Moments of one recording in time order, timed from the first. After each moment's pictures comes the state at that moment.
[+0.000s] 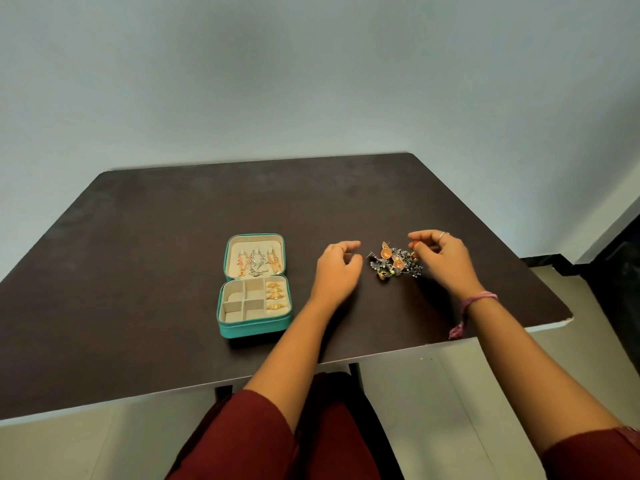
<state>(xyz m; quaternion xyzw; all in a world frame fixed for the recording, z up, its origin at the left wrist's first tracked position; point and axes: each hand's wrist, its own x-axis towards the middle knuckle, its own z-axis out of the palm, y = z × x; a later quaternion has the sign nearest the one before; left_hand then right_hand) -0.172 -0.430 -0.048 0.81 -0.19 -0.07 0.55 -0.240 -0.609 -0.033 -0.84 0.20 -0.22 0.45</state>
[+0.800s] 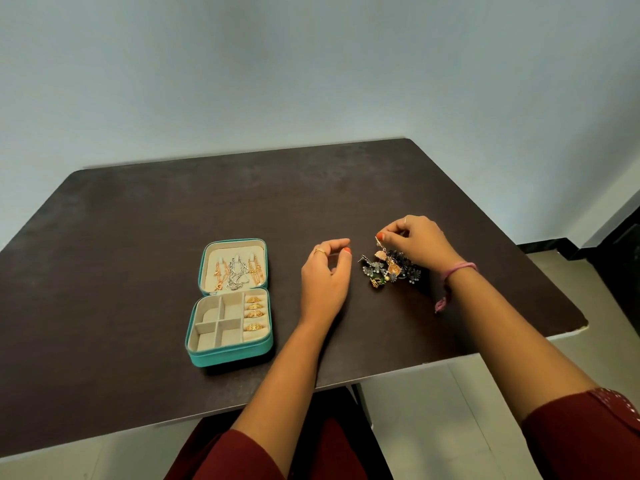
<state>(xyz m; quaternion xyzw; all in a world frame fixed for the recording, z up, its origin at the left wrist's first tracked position) -0.165 -0.448 -0.064 0.75 -0.15 0.03 0.64 -0.179 -0.628 -0.025 -0.94 0.16 -0.06 0.31</state>
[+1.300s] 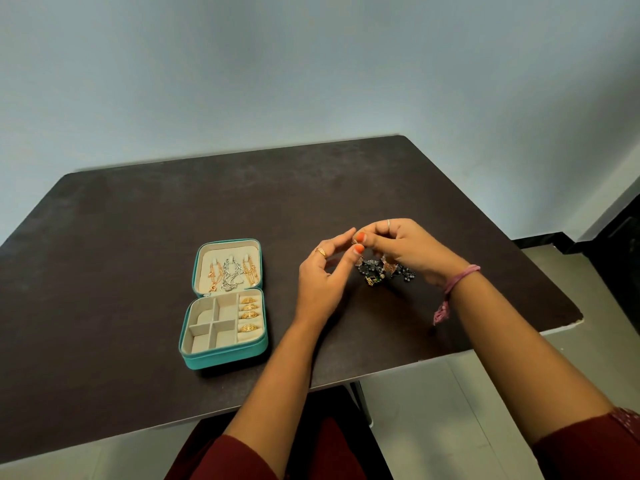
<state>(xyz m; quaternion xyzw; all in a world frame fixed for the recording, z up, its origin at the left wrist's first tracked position) -0.173 -0.444 -0.057 0.68 -0.24 0.00 0.70 -0.205 -0.600 -0.006 -0.82 0.04 -0.02 0.57</state>
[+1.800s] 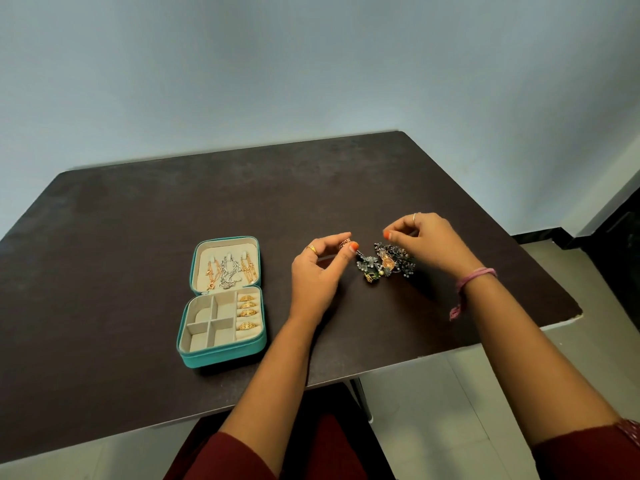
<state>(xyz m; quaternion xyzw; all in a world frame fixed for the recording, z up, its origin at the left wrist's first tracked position) -0.168 -0.445 -0.062 0.66 -0.18 -0.02 0.73 -0.210 -0.630 -0.015 -0.92 0.15 -0.10 0.35</state>
